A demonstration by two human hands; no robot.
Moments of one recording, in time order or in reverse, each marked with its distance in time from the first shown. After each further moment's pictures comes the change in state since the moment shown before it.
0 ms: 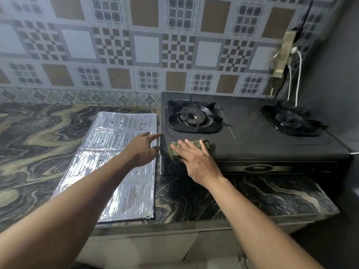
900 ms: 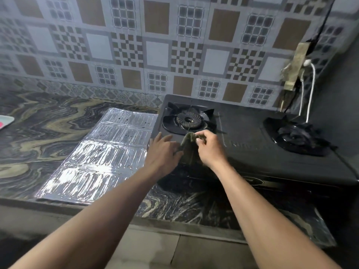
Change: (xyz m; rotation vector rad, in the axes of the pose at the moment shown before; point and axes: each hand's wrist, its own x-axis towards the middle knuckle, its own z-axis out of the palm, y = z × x) left_hand -0.003 0.112 0.066 0.118 0.296 -0.073; right_hand 0.009 0.062 -0.065 0.506 0.172 0.411
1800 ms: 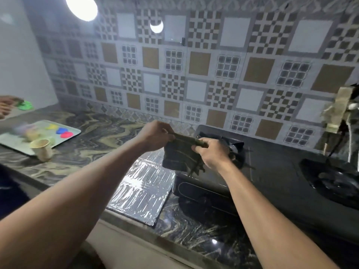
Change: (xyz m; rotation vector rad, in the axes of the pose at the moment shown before) left_hand -0.011 -0.025 -0.169 -0.288 0.128 -0.240; right_hand 0.006 -0.100 -0.012 0.238 -0.340 -0.171
